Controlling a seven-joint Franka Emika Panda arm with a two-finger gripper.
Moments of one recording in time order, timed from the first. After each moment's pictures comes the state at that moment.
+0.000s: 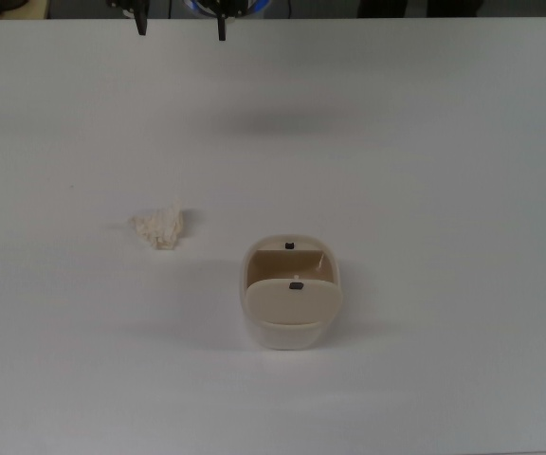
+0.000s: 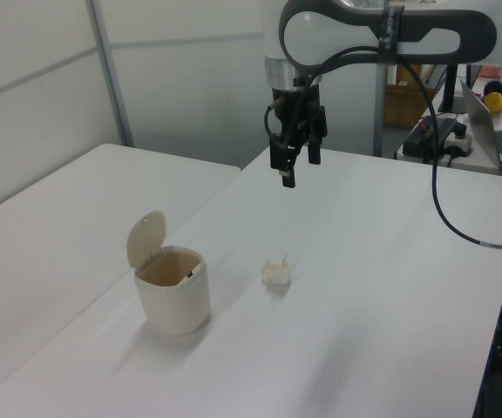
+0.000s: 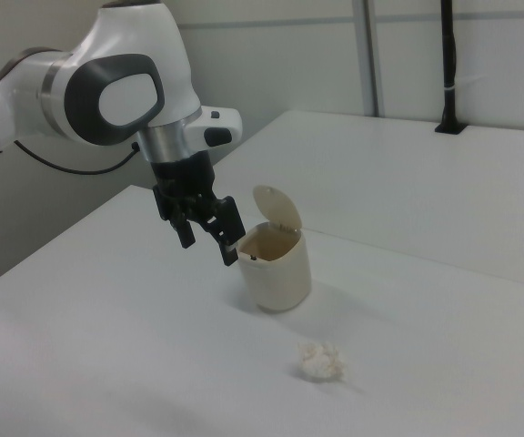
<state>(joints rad) -0.01 0.02 0.00 -1.56 -0.02 1.55 0.04</state>
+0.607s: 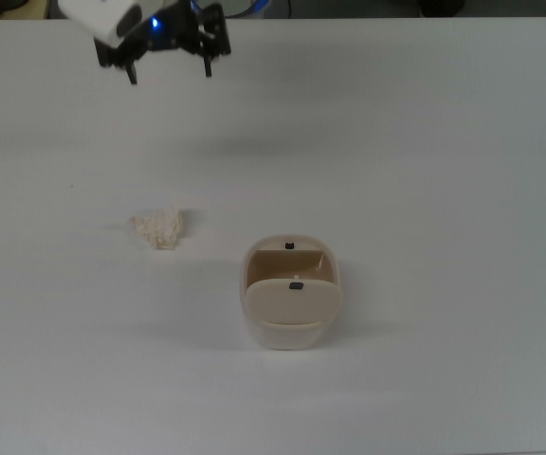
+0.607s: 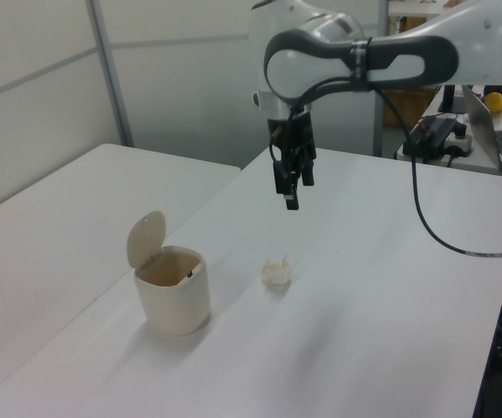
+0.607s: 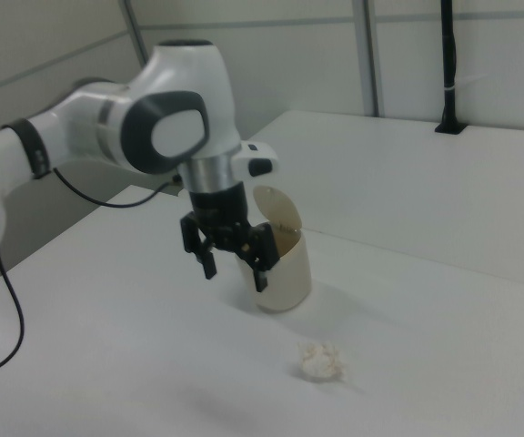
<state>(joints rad) -0.04 0.13 -0.01 -1.58 -0.02 1.60 -0.19</state>
